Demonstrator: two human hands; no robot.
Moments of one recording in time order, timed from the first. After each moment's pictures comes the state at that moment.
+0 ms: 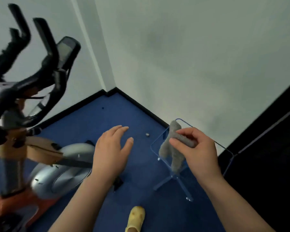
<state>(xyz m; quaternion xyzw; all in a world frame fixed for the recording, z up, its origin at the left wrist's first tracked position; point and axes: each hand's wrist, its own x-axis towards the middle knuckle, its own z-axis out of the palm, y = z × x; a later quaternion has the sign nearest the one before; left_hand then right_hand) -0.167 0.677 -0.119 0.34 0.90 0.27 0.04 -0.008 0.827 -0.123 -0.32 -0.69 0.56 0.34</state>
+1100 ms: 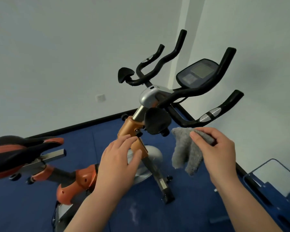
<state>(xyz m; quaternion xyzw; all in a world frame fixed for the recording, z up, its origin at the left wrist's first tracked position) -0.325 0.281 -0.072 0.20 0.92 0.35 -0.03 -0.263 0.506 -0.066 -0.20 -0.75 0.55 0.32</state>
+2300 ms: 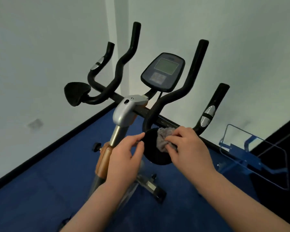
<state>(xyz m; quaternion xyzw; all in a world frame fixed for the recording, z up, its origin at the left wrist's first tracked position) -0.519 0.336 -0.113 0.37 0.74 0.55 0.13 -0.388 0.451 -0.075 -0.29 -0.93 0.09 0.23</state>
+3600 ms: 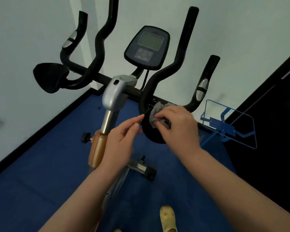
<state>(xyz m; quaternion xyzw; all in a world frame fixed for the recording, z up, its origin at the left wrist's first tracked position) -0.553 0.327 -0.127 0.41 0.59 0.63 0.29 -0.422 0.422 -0.091 -0.35 -0.89 0.08 0.29</state>
